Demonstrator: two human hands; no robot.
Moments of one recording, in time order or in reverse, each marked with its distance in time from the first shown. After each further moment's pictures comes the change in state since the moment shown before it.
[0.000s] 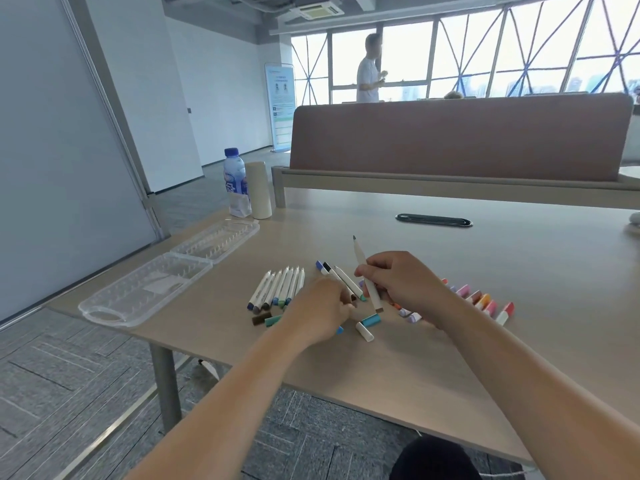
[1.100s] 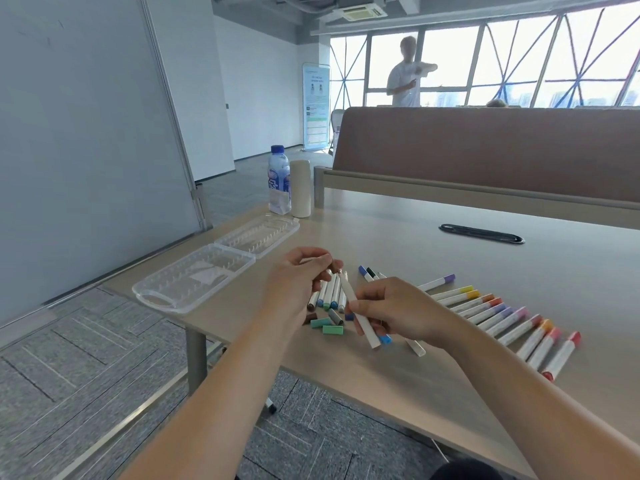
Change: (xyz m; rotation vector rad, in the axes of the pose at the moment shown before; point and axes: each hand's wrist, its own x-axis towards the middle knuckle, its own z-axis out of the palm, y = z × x) left_hand -0.010 -0.076 -0.051 -1.232 0.412 -0.286; right_hand 0.014 -0.024 0.067 -0.083 -0.372 -0.090
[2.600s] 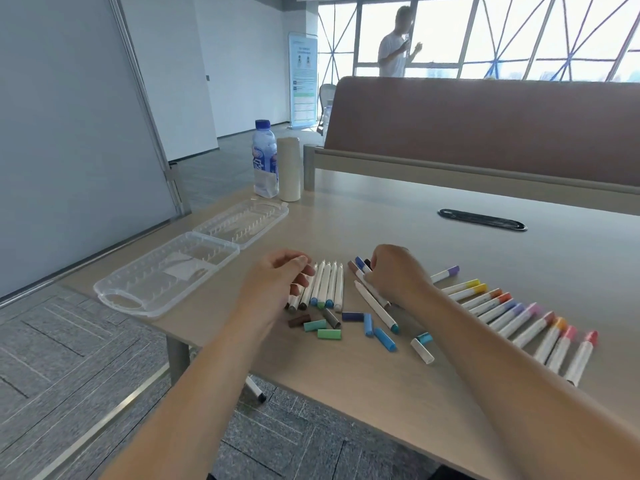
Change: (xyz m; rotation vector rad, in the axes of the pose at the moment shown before) left_hand 0.018 -0.012 -0.022 0.220 0.019 -0.035; right_hand 0.103 0.046 -0.011 -0.609 0.388 0.300
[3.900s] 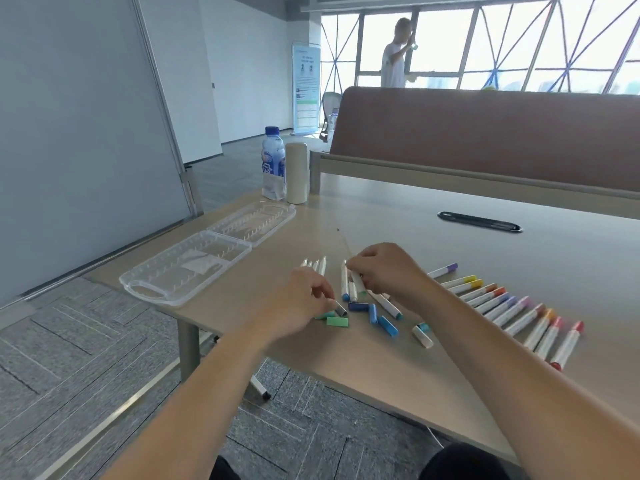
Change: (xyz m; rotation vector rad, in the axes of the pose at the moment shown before) left_hand -0.026 -0.002 -0.010 0.763 -0.305 0.277; right_hand -0.062 -0.035 -0.036 0.674 -0.132 0.006
